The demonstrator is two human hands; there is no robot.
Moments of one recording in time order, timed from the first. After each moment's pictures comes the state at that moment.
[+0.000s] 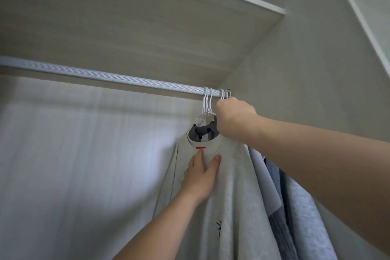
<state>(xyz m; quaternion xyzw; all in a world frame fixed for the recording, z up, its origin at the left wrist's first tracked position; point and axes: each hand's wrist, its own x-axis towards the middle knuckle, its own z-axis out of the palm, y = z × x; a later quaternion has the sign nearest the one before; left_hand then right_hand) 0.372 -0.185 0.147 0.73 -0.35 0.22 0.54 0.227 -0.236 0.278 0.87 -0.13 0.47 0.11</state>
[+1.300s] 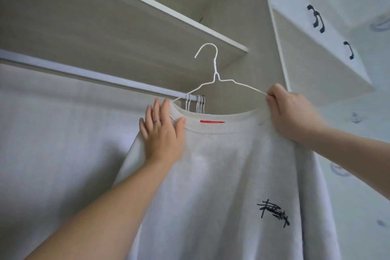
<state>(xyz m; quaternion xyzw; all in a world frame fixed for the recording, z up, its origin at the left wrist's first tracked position) 0.257 -0.091 0.185 0.63 -0.27 0.61 0.41 0.017 -0.277 0.223 0.74 -0.08 0.65 0.14</state>
